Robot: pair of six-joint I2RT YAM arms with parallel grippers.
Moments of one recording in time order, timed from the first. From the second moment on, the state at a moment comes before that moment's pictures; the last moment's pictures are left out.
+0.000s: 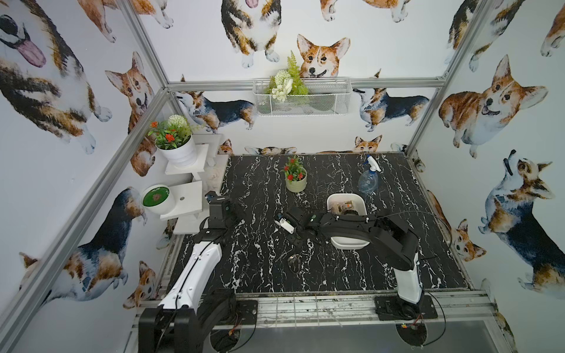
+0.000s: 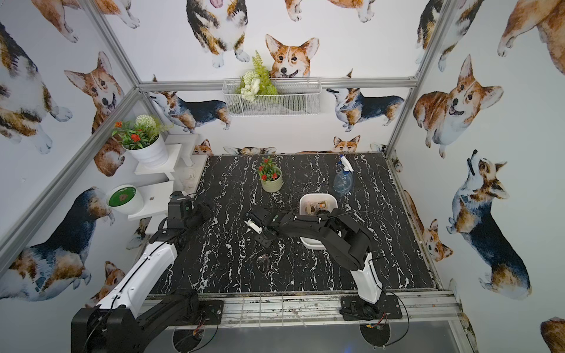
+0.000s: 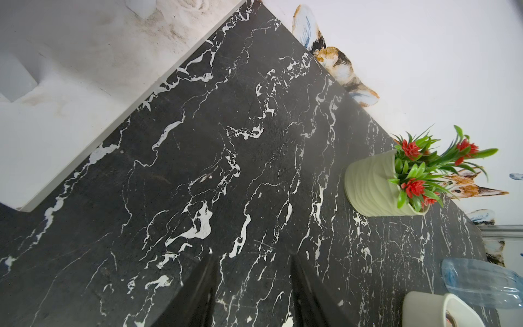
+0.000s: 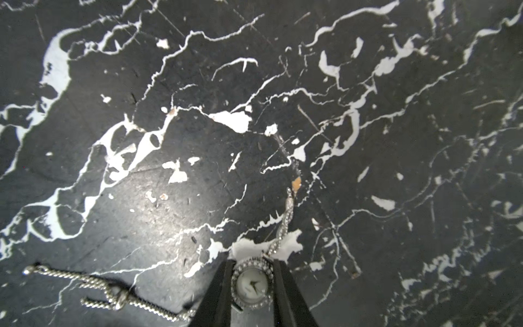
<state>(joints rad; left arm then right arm) -0.04 1.04 0.63 -0.24 -0.05 -0.68 1.05 1.99 1.34 -0.43 0.07 -0.02</state>
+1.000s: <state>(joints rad) -0.35 1.38 0.80 -0.03 0.42 -0.49 0.76 1.35 1.03 -0.57 0.18 0.02</state>
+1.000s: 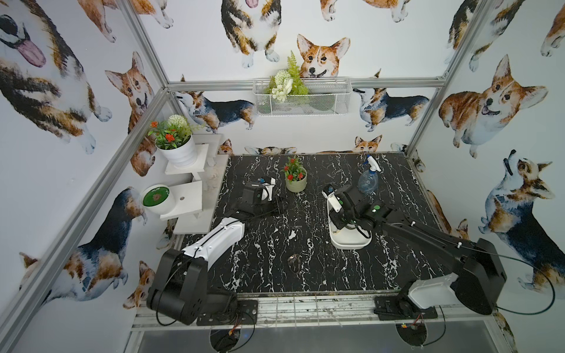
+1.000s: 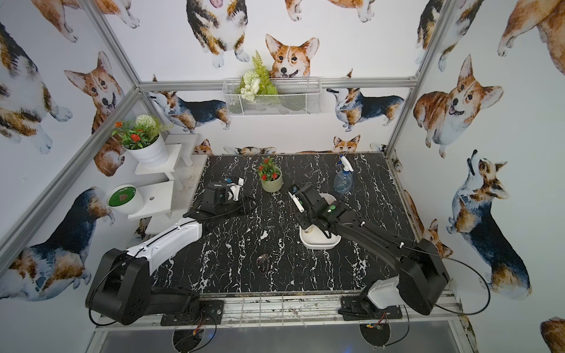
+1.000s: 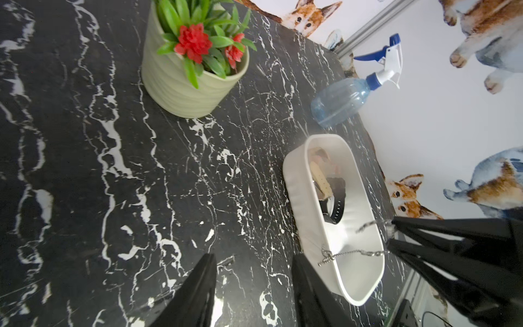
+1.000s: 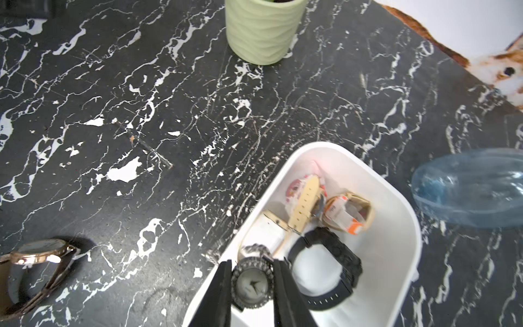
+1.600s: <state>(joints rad) -0.35 1.34 0.79 -0.03 0.43 -0.45 0.65 1.33 0.90 -0.61 0.17 0.11</state>
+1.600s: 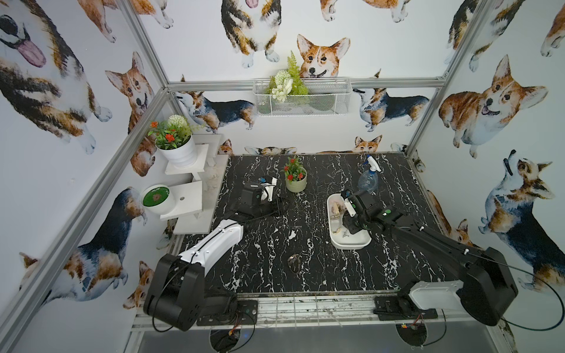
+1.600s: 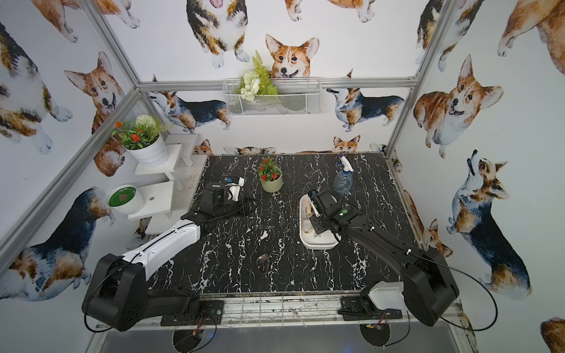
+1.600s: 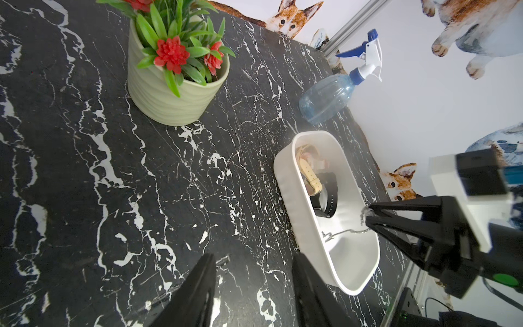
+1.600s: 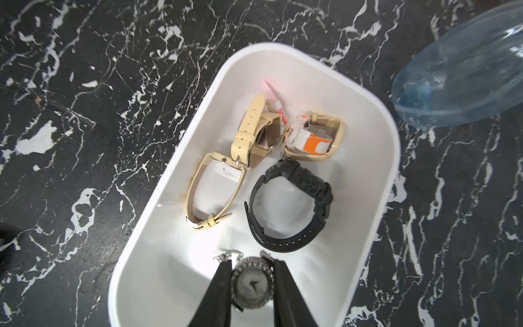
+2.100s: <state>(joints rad) -0.35 1.32 0.78 -0.04 0.40 -0.43 0.65 1.47 0.89 -0.54 0.10 0.16</state>
